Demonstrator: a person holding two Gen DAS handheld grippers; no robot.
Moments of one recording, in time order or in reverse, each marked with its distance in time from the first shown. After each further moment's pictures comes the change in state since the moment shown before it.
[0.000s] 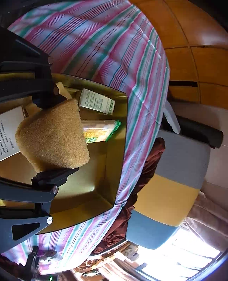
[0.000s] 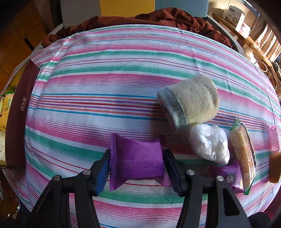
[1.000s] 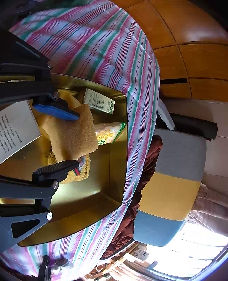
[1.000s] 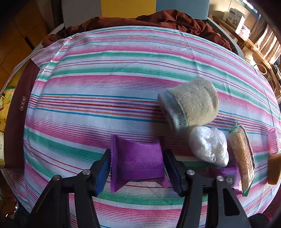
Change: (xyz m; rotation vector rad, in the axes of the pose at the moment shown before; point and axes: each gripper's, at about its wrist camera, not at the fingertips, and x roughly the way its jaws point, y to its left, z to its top) left arm -0.010 -0.010 -0.021 0.101 -0.061 0.041; right arm 0.005 0.000 0.007 -0.009 -0.011 -0.015
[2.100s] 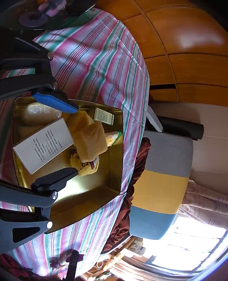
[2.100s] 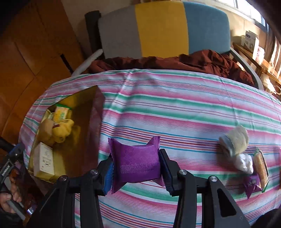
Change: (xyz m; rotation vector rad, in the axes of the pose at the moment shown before) left arm -0.086 0.008 -0.034 0.013 -0.089 0.006; right arm -0.104 0.136 0.006 -0.095 -0.269 0.257
